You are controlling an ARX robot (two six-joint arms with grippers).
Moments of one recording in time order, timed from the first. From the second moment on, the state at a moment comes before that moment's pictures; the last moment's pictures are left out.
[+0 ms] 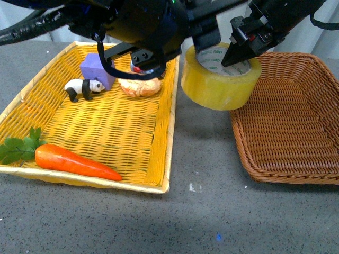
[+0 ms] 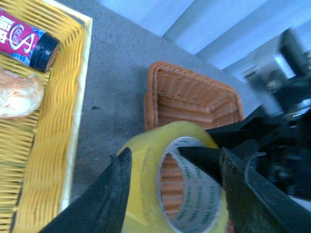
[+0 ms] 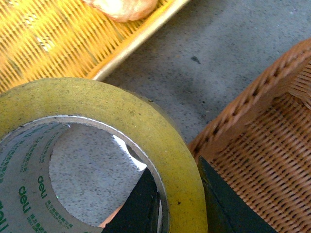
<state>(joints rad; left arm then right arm) -0.50 1.88 1.09 0.36 -0.07 -0.72 0.20 2.22 1.74 -0.66 -0.34 -0.50</state>
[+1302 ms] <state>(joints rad) -0.48 1.85 1.07 0.35 -0.23 -0.82 -0.02 2.20 1.47 -0.34 -0.08 -0.30</state>
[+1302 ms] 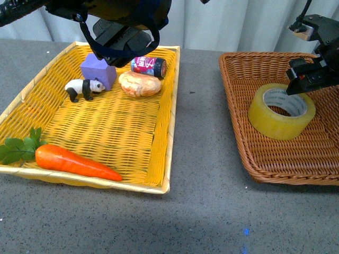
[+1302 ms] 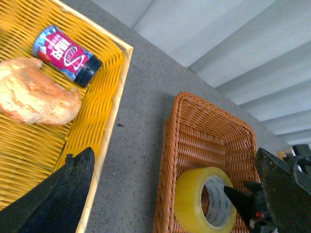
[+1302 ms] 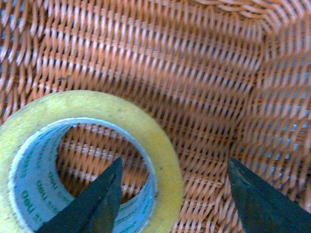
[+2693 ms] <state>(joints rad) -0.01 1.05 0.07 0.96 -0.01 -0.01 0.00 1.08 0.08 0.98 0.00 -0.01</state>
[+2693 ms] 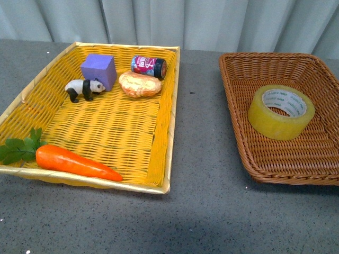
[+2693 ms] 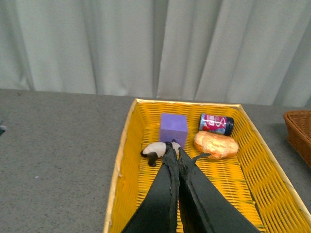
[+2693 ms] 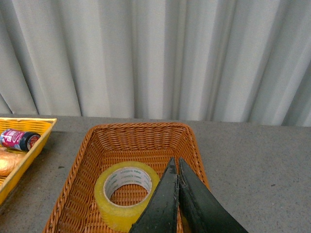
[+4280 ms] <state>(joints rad) 0.00 0.14 0.02 0.14 0.00 -0.01 0.00 0.18 0.00 0.18 0.00 -0.01</state>
